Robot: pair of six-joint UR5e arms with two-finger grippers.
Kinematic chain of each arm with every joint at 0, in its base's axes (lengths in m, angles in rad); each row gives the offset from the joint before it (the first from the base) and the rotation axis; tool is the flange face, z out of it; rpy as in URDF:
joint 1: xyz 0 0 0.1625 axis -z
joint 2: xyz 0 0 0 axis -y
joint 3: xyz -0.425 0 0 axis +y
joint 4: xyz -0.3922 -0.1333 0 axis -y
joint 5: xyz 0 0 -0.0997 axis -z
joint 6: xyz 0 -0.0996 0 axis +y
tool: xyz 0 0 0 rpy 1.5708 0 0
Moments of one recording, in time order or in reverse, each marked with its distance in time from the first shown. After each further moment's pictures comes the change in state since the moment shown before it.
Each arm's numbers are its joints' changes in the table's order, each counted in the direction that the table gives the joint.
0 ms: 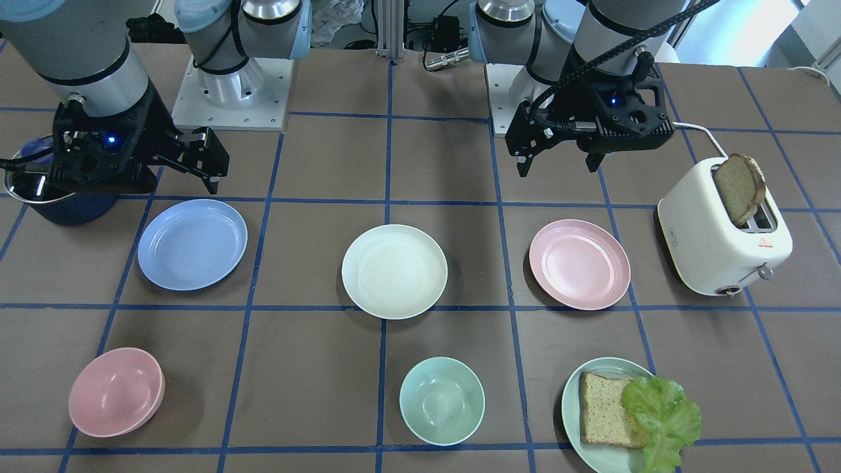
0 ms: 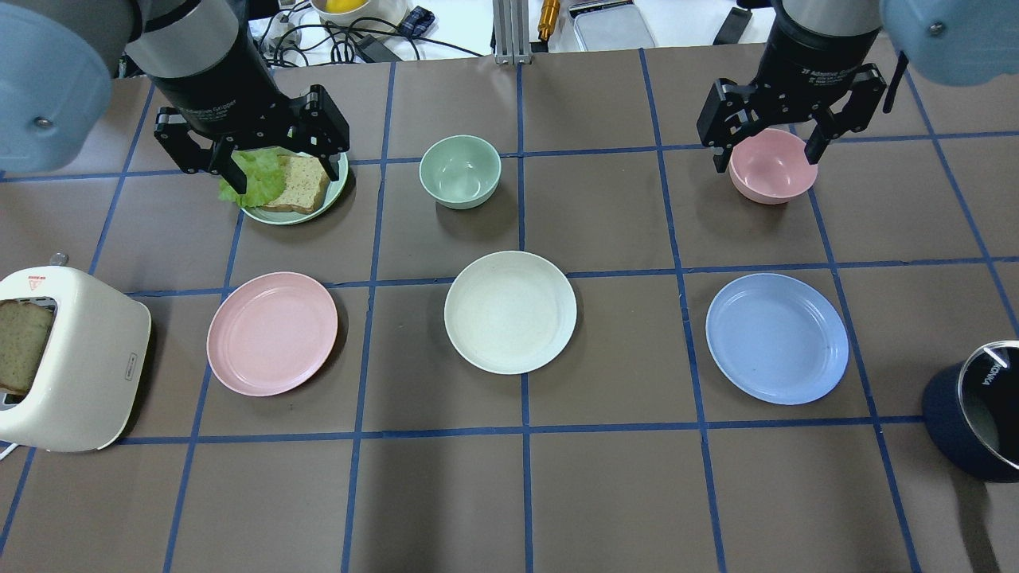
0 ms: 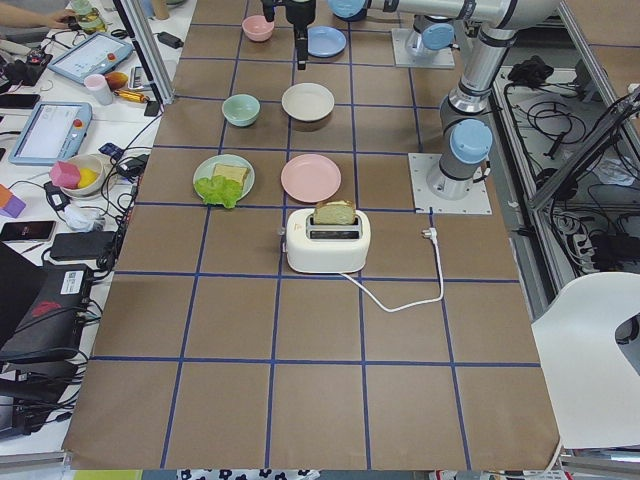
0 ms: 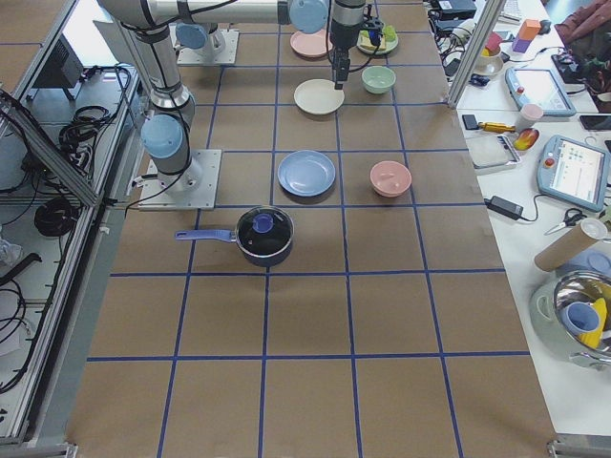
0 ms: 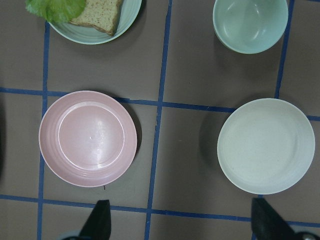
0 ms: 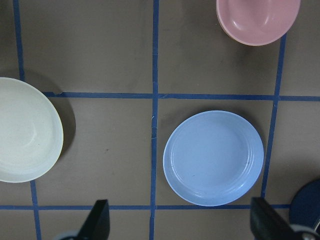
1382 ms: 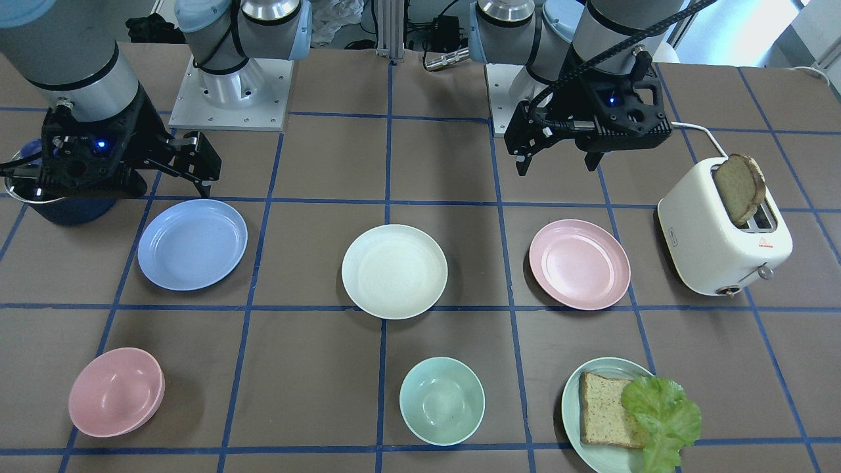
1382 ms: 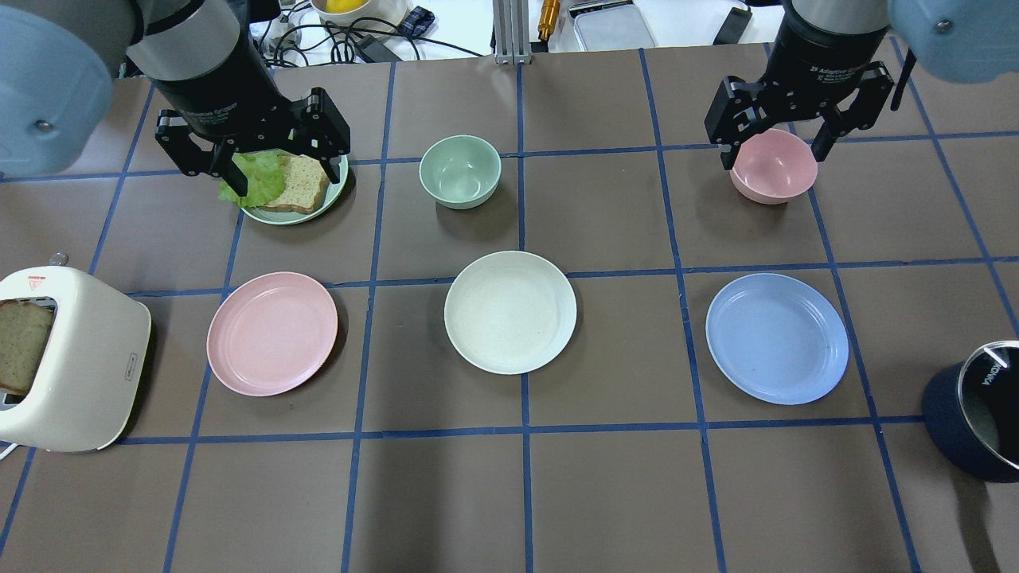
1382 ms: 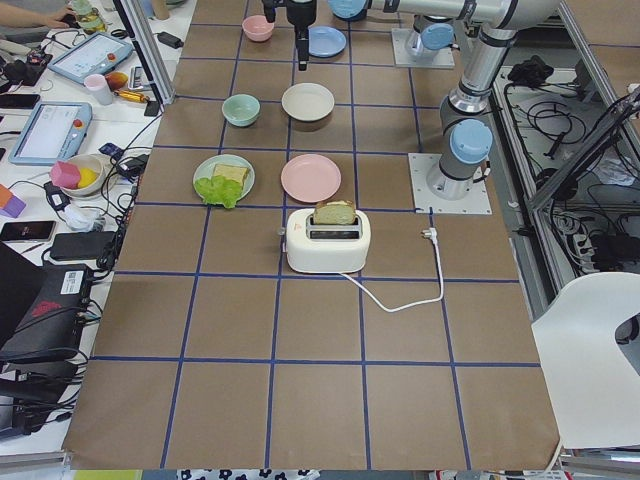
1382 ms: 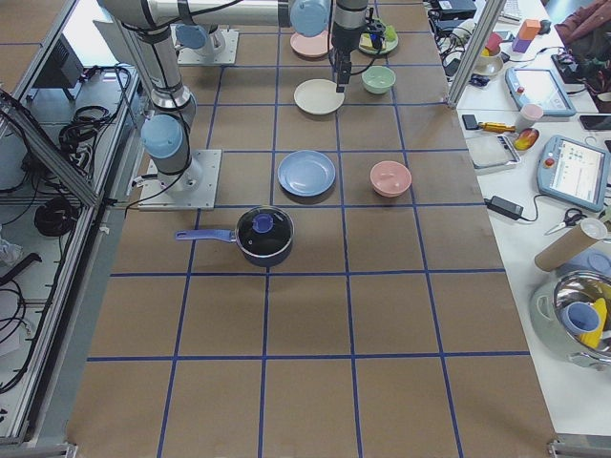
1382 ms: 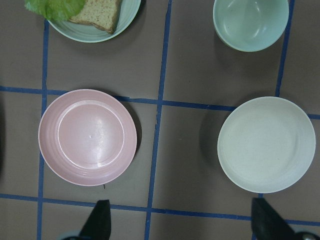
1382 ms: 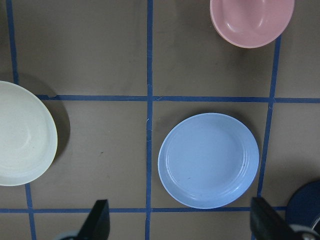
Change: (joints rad) left arm 0.001 0.005 0.003 -0.005 -0.001 0.000; right arm 0.018 0.004 -0.002 -0.008 -0.004 0.014
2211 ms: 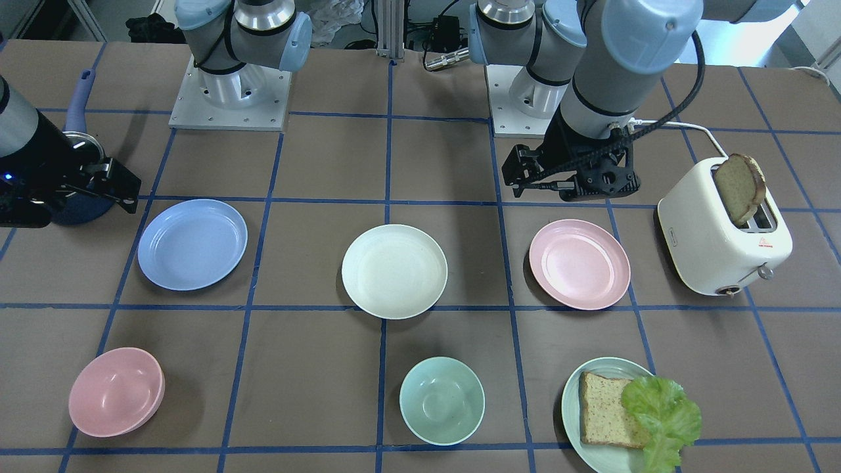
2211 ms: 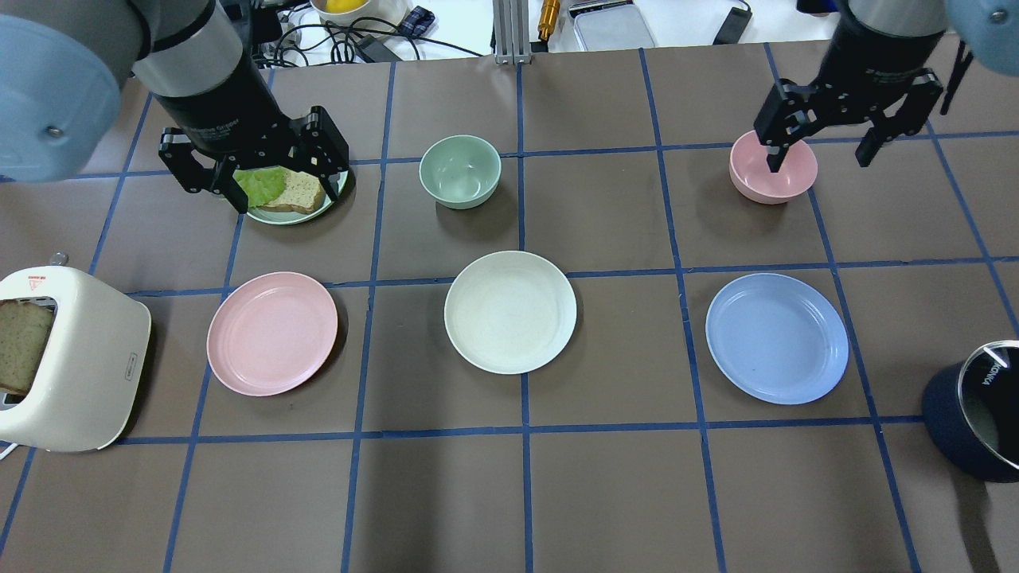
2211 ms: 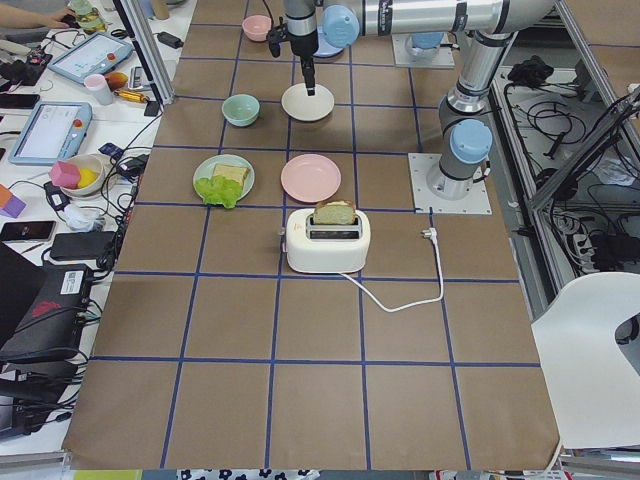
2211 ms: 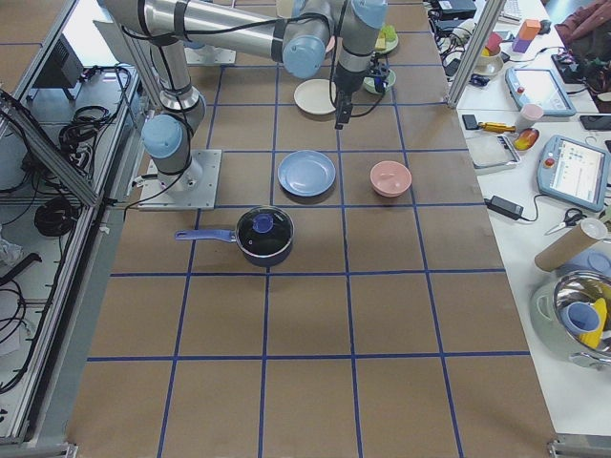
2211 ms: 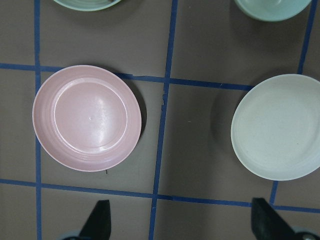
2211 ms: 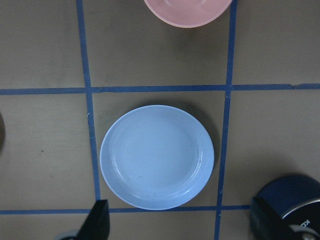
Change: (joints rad) left arm -0.038 -0.031 0.189 0.067 0.013 -0.017; right arm 0.225 0.009 -0.109 -0.070 -0.008 0.209
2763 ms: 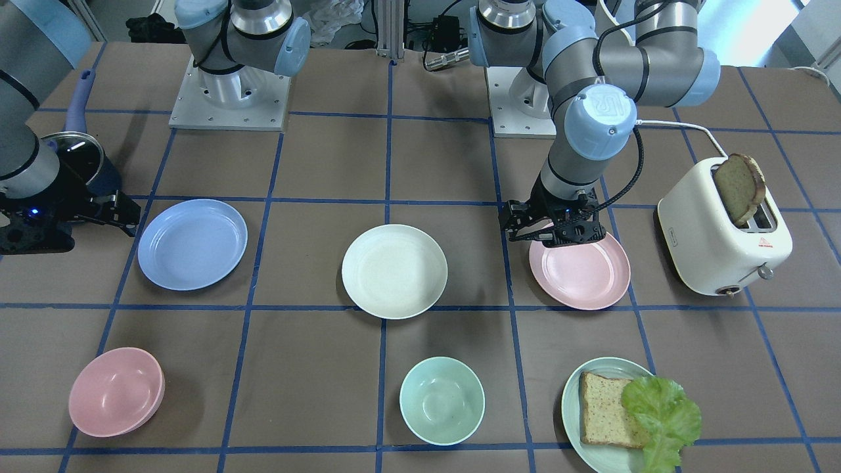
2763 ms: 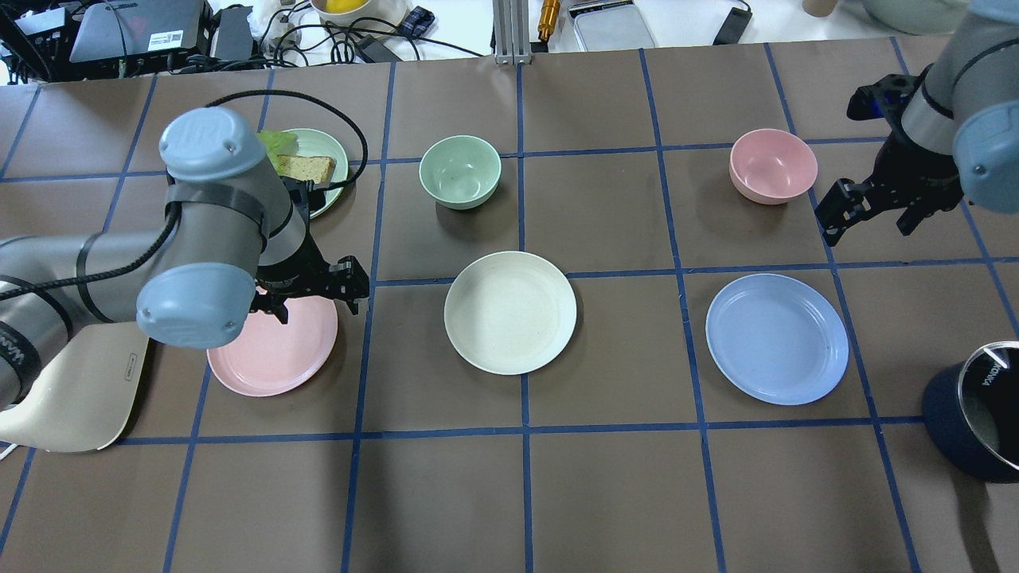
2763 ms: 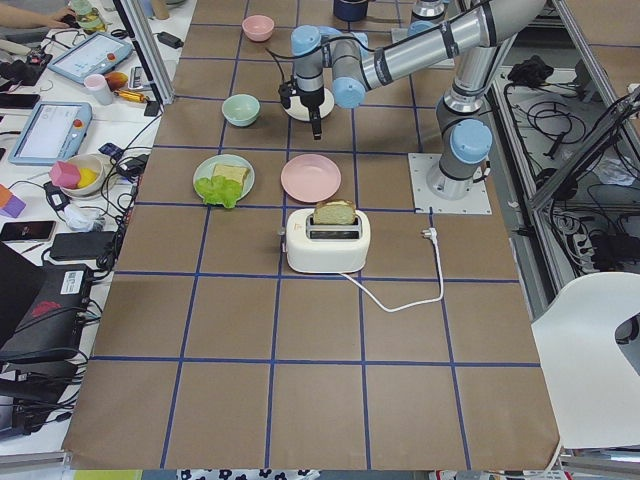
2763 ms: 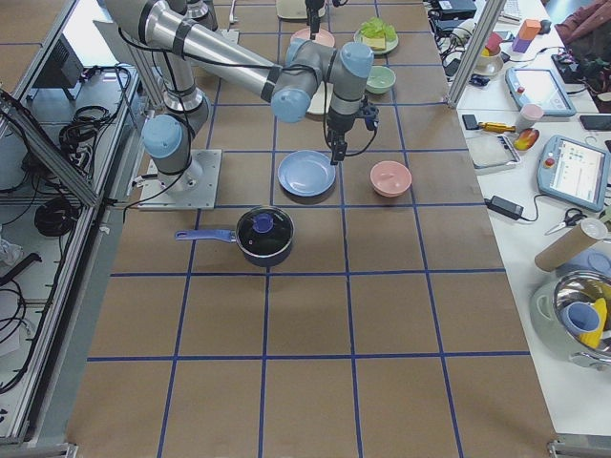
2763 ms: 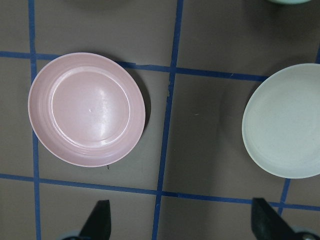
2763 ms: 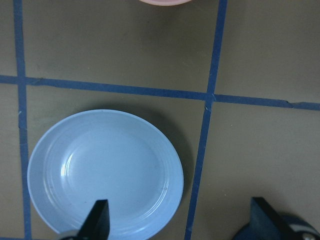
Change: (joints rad) left arm -0.037 -0.060 0.353 0.461 0.051 -0.050; right arm 0.081 0.006 -0.271 -0.326 -0.031 0.181
